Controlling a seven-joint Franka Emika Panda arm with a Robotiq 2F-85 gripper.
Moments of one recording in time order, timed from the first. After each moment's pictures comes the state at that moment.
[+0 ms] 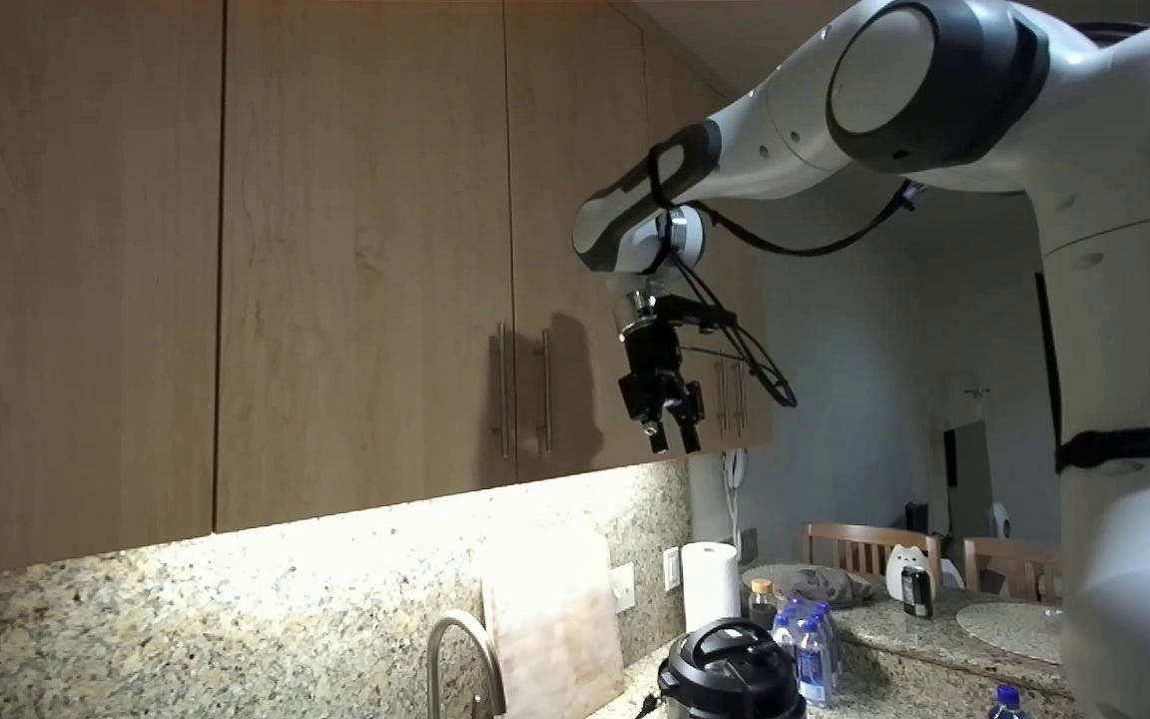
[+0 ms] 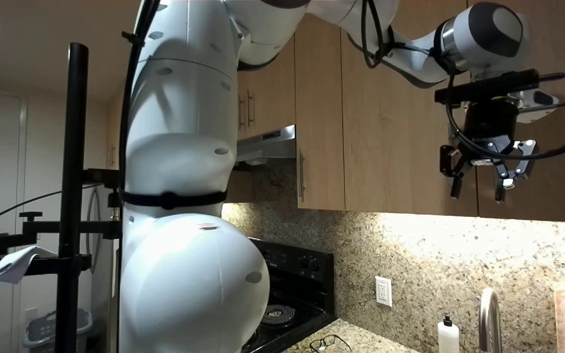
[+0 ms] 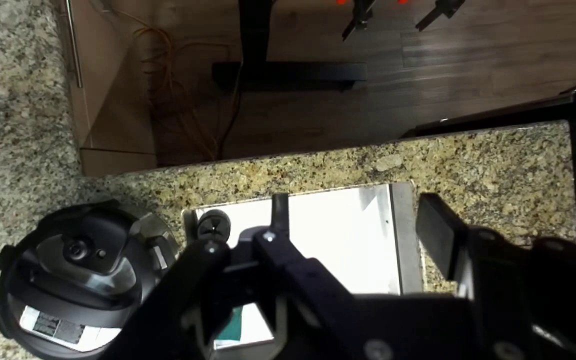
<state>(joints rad) -0.11 0.01 -0.19 -1.69 0.00 1.37 -0.26</state>
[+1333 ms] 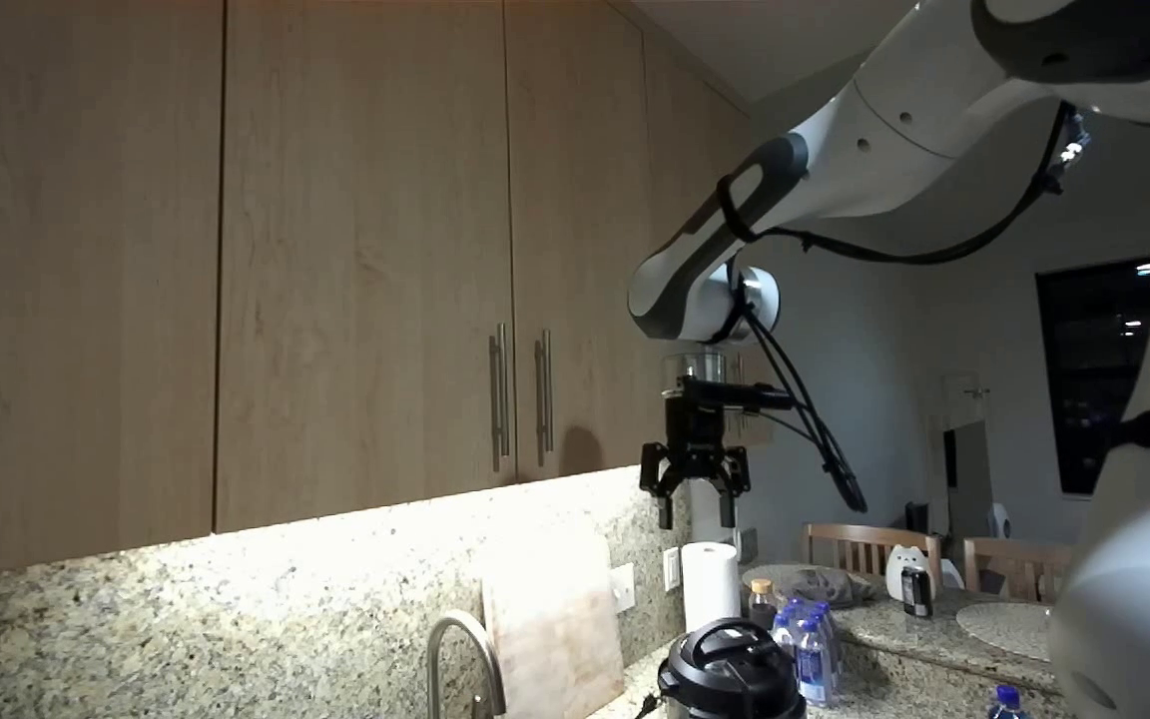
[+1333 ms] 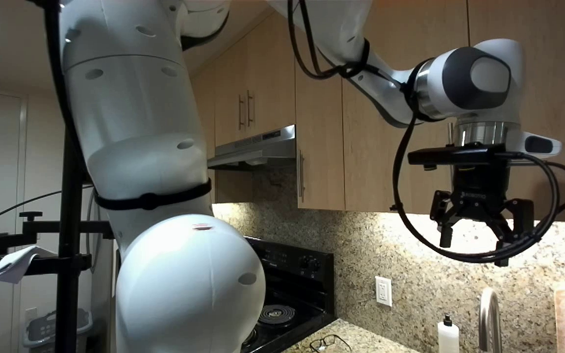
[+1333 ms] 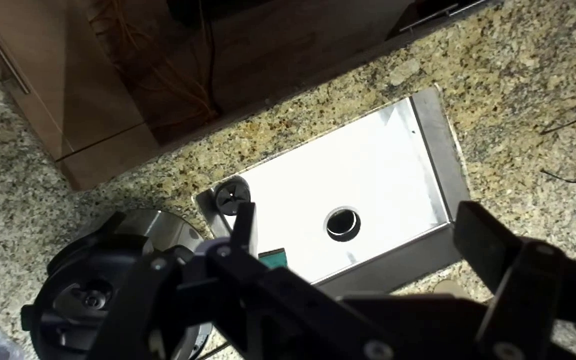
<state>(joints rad) -0.15 -0.26 -0.19 -2.27 0.05 1.93 0.00</state>
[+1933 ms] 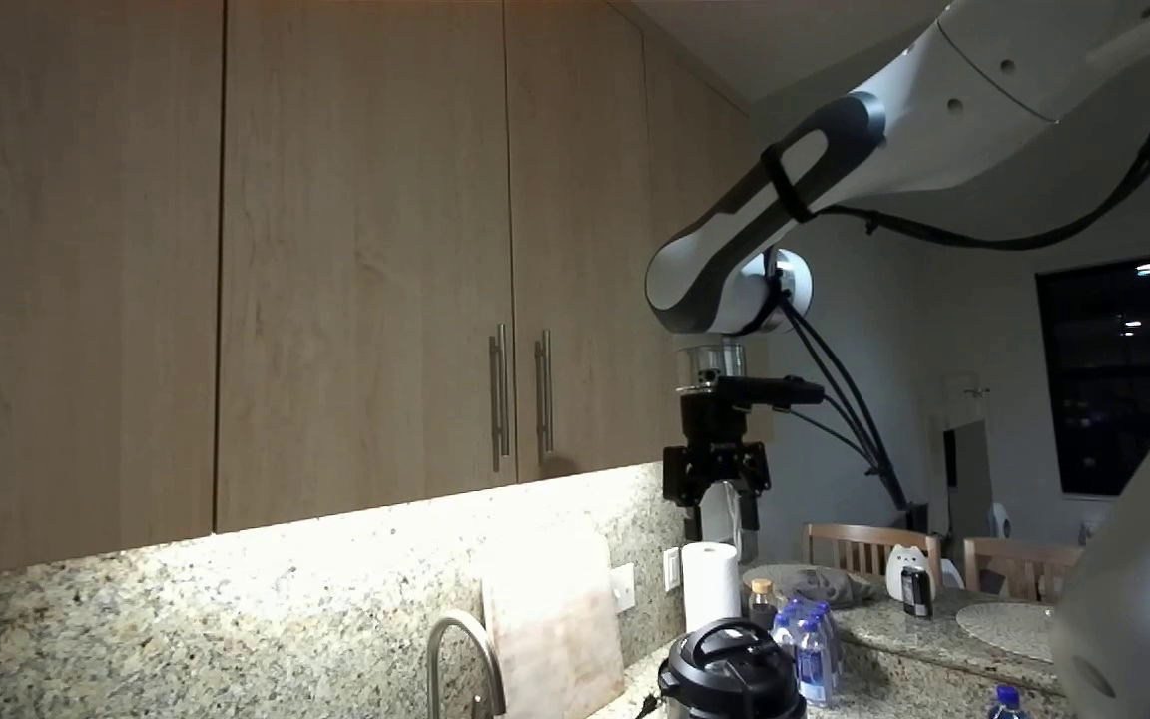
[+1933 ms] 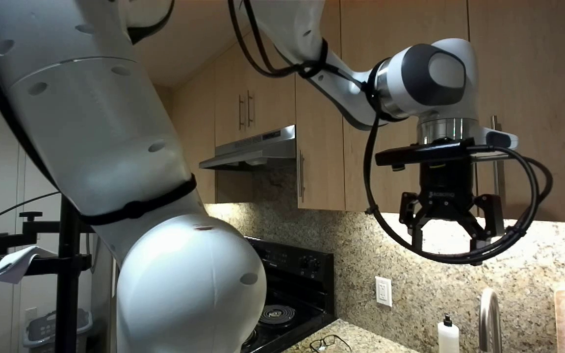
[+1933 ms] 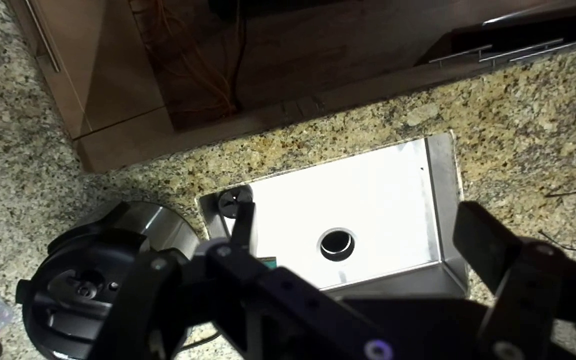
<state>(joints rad) -0.14 -0.46 -0.15 -2.45 -0.05 1.93 -0.07</state>
